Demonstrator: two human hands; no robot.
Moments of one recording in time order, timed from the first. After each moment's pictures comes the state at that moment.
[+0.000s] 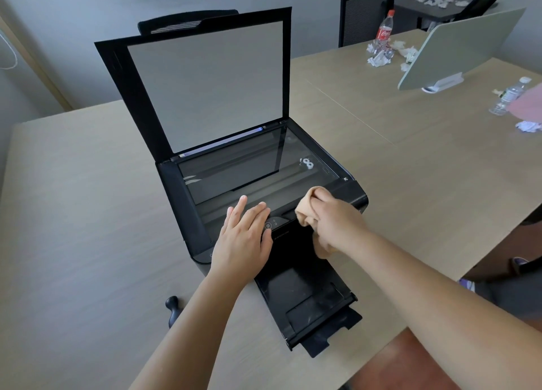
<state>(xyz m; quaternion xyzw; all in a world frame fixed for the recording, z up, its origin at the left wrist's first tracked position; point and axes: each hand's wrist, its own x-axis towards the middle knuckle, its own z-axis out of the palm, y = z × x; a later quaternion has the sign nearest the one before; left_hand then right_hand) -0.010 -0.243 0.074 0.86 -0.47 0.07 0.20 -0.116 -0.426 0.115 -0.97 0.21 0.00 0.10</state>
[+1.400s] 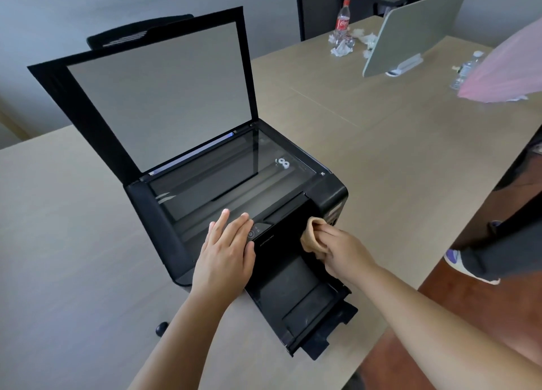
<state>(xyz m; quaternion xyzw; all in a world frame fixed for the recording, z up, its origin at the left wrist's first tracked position) -0.004 -0.237 0.070 0.84 -0.51 0.06 0.19 -0.179 -0.437 0.020 -0.94 0.25 -0.09 0.23</state>
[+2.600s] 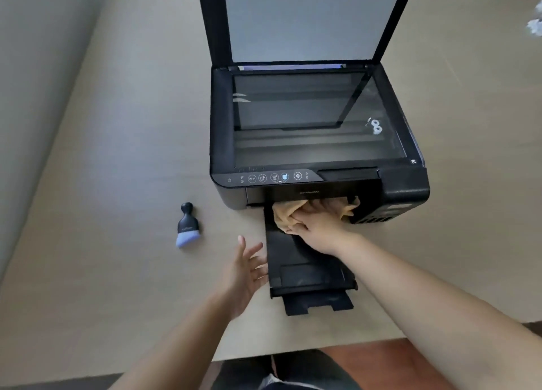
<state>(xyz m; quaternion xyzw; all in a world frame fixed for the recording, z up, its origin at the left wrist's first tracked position) -0.130 -0.202 -0.014 0.53 0.26 -0.40 0.70 -0.094 -0.411 -0.018 -0.97 -0.05 0.20 0.12</state>
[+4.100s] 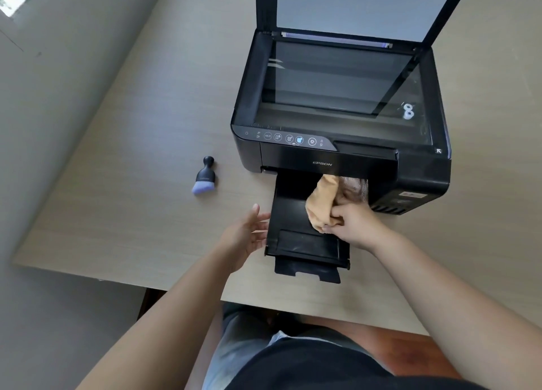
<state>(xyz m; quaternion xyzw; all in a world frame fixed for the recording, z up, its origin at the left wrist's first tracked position) -0.155 -0.208 -0.018 0.57 0.25 -0.34 0.71 -0.139 -0.462 -0.001 -0.94 -0.08 0.22 0.24</state>
